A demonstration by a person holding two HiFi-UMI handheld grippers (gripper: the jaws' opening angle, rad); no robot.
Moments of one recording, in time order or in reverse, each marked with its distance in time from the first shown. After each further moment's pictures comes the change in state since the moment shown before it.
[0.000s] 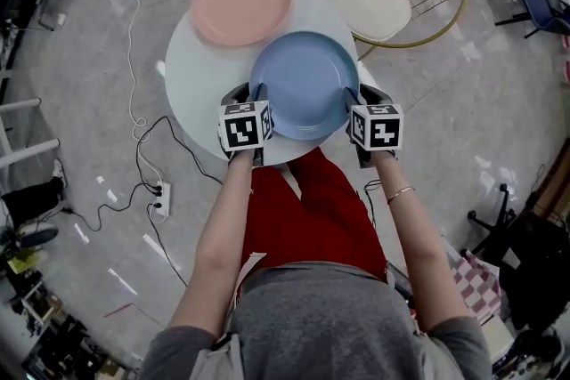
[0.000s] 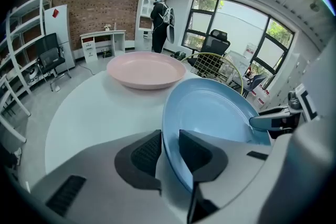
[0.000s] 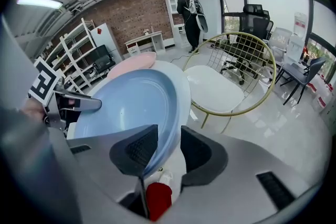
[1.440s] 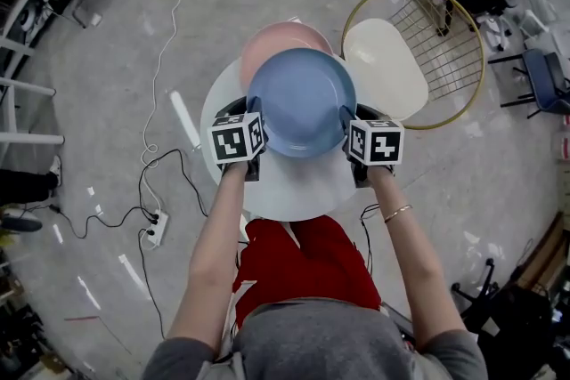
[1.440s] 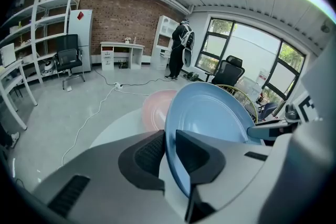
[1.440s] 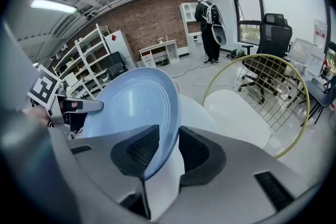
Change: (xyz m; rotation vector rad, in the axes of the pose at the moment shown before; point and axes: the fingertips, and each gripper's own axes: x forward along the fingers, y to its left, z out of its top) left arm -0.035 0.098 0.114 -0.160 -0.192 0.061; right arm 0.037 0.073 0.149 -0.088 -0.078 0.121
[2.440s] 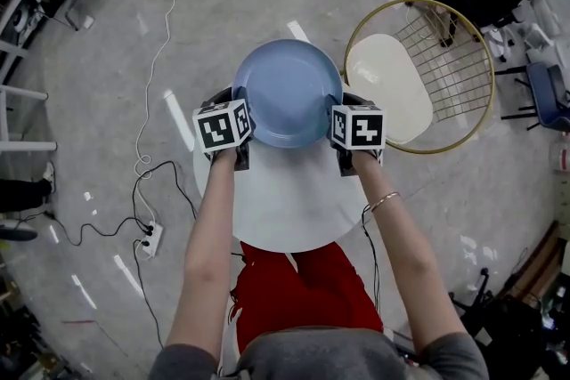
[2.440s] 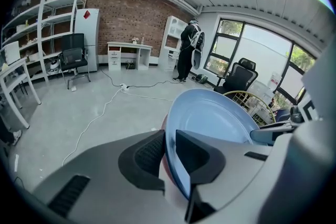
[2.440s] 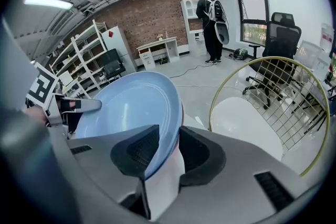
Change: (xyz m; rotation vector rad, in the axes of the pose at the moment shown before) left arm 0.075 0.058 0.062 -0.051 -0.021 0.057; right arm 0.088 0.000 0.076 -0.018 0.010 -0.034
